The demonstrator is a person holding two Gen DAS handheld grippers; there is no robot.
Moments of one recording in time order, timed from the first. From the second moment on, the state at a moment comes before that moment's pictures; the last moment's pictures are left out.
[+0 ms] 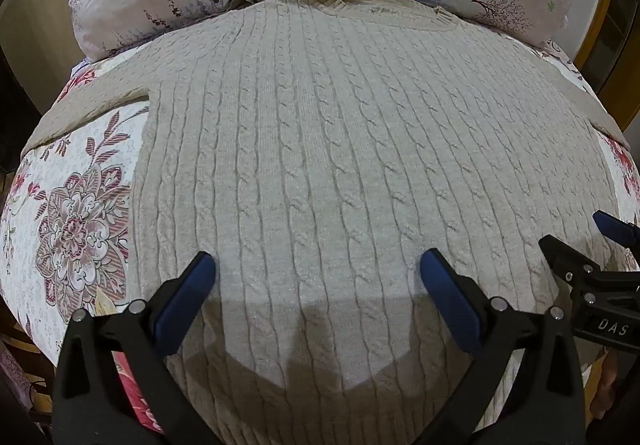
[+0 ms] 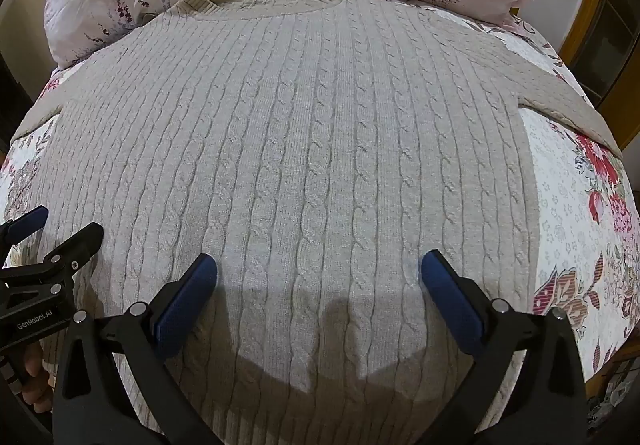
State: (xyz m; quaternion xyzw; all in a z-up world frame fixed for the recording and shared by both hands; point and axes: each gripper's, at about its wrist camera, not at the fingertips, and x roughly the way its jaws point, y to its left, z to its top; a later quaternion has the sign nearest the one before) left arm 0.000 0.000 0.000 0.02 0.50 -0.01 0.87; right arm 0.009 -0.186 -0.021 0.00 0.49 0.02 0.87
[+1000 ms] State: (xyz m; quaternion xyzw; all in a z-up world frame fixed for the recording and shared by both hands) left arm 0.011 0.013 0.020 -0.03 0.47 -0.05 0.88; right arm 0.061 -0.555 0.003 0.43 0.33 -0.16 0.83
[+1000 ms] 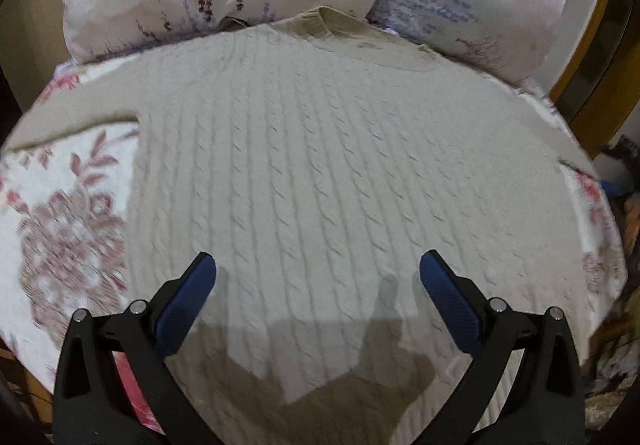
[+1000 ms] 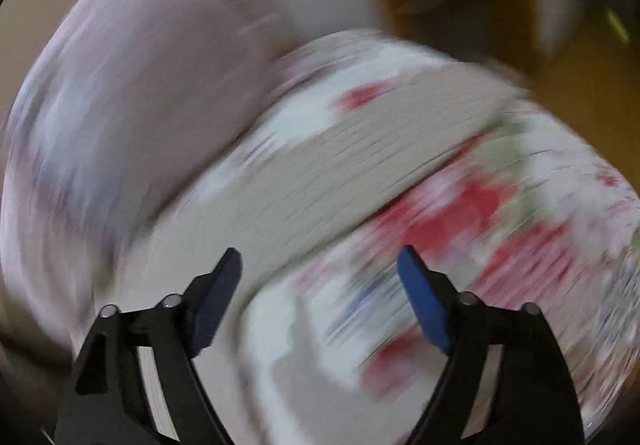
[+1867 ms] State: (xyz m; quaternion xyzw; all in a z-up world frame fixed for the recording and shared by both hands) left arm 0.086 0.351 0.039 -0.40 0.35 0.21 0.82; right arm 0.138 -0.190 0.057 0.14 0.35 0.20 0.91
